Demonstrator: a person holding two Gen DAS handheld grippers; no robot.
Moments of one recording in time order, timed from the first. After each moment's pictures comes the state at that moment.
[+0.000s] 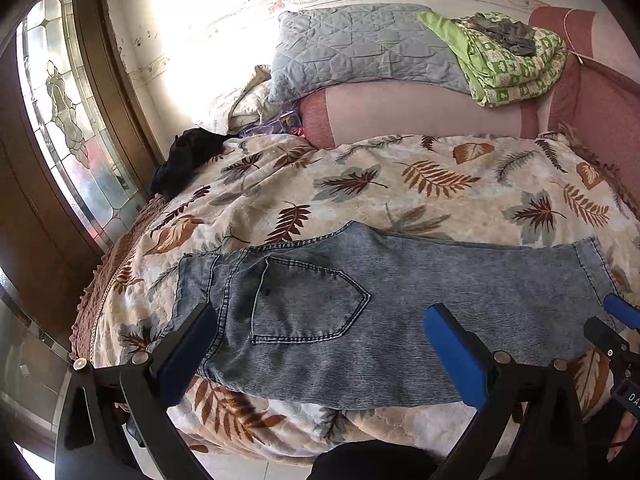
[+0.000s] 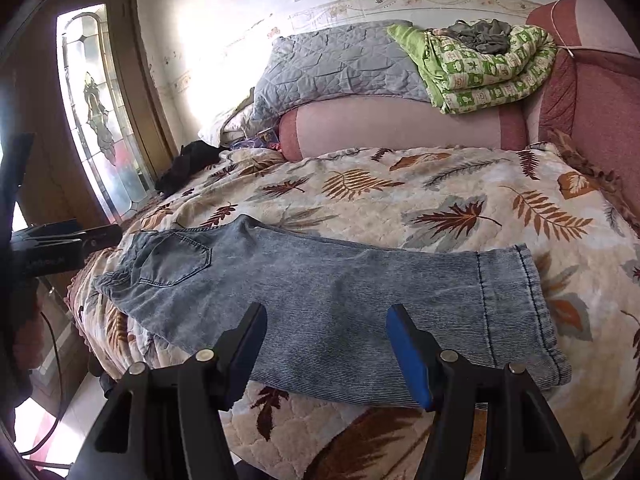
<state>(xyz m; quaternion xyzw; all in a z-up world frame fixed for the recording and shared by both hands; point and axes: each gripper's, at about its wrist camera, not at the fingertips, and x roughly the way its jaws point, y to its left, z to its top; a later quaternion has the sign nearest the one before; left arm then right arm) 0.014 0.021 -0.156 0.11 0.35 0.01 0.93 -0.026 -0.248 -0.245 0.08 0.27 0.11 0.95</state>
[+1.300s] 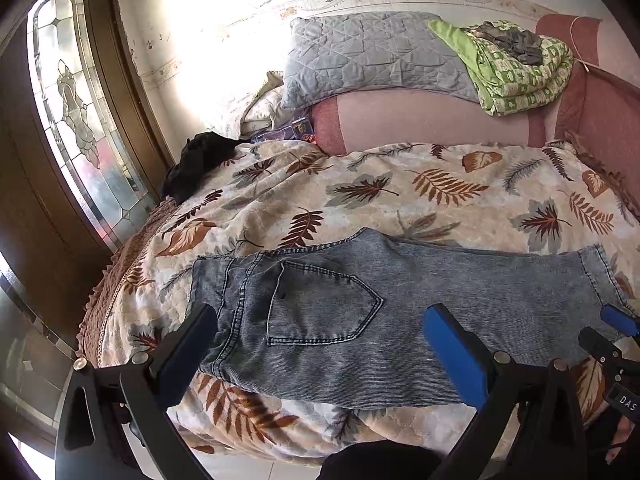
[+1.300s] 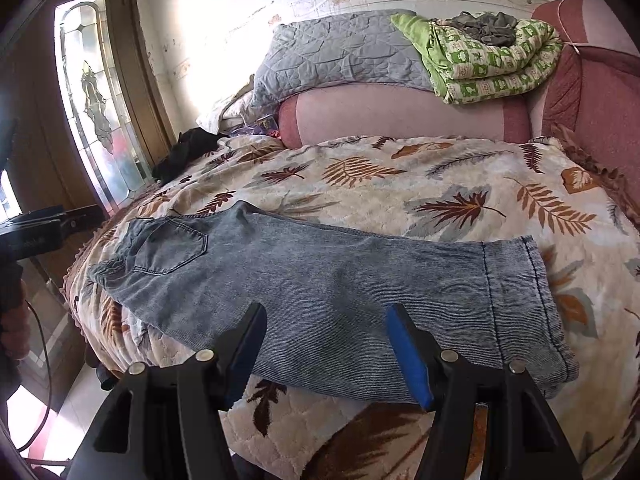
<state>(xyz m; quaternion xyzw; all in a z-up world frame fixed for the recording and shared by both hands) 0.007 0.025 -0.148 0.11 0.34 0.03 0.93 -0.021 -0.241 -0.253 0.07 0.29 0.11 0.95</state>
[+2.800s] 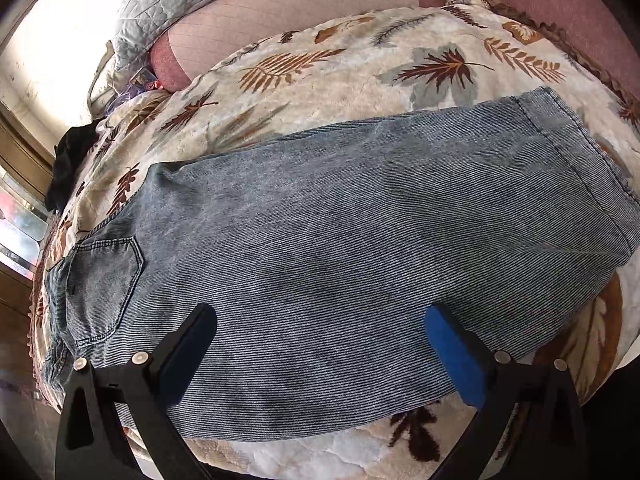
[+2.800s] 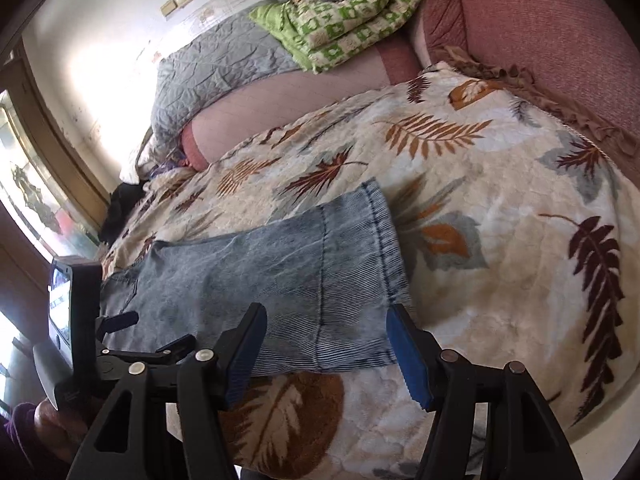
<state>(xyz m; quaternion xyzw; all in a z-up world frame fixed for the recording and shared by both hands) 0.048 -0.137 -0.285 0.22 0.48 -0.10 0.84 -0.033 -0.373 -0.280 0.21 0.34 0.01 0.92</state>
